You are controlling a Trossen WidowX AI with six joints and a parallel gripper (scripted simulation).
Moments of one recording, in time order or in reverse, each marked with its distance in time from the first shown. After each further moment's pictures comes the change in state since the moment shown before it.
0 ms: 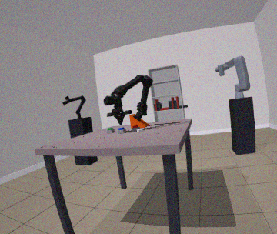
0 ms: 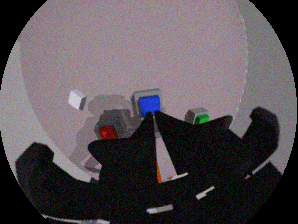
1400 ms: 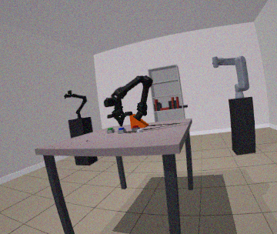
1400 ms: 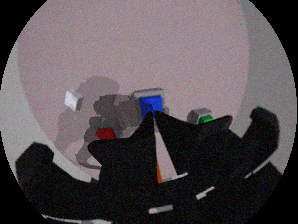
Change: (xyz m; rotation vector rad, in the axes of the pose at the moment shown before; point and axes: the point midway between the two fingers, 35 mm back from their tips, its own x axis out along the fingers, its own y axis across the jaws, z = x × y) arm 0.011 0.000 -0.002 0.005 0.012 0.005
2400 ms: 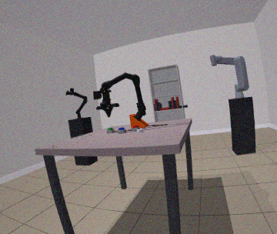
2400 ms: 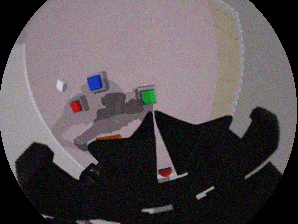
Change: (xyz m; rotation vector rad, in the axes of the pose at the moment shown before) arm -0.079 -0.128 -0.060 0.010 -0.016 -0.011
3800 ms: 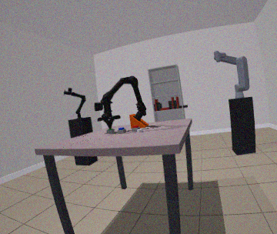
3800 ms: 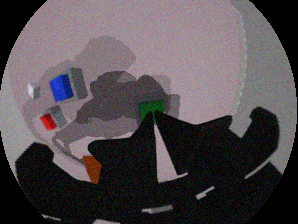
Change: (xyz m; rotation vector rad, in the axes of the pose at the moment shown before) arm 0.095 -0.004 0.001 -0.023 0.004 -0.008
